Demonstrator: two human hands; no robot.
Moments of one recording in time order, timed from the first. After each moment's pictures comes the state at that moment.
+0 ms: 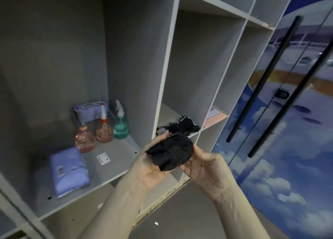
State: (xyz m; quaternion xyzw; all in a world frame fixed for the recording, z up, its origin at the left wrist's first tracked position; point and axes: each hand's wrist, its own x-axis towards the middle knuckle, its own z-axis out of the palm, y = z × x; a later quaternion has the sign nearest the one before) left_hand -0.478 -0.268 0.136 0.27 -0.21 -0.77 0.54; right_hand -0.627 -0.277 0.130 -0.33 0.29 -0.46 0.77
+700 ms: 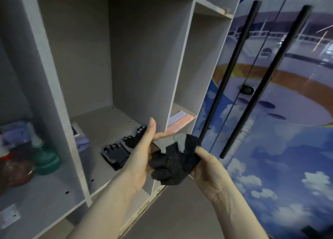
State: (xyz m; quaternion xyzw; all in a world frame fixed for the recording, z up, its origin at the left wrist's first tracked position) left_hand -0.636 -0.448 0.138 0.39 -0.41 -0.69 0.45; right_hand -0.796 -0.429 0.130 -0.27 0.43 -0.57 0.65
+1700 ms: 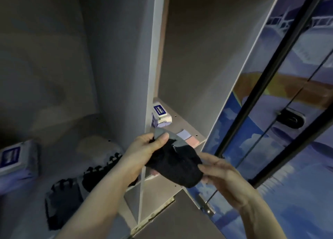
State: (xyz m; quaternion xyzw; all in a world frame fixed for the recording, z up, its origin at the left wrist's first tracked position) left_hand -0.776 -0.727 0.125 0.51 -0.43 -0.58 0.47; right_hand -1.003 -0.726 0.108 -0.51 0.44 -0.34 0.65
